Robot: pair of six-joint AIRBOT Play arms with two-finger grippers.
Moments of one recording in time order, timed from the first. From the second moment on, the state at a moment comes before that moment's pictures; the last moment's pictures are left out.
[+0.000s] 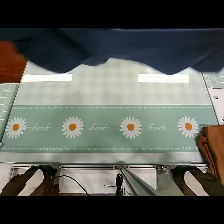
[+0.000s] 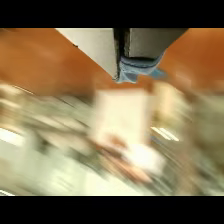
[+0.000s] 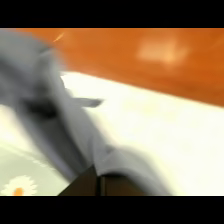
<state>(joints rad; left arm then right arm) 0.33 -0.90 1.70 0.42 -0.85 -1.04 -0.20 -0.87 1.83 -0.88 1.52 1.40</state>
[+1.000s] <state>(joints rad) 0.27 -0.77 1.26 1.13 -1.06 -1.32 -0.20 -0.44 0.91 -1.15 1.38 1.58</state>
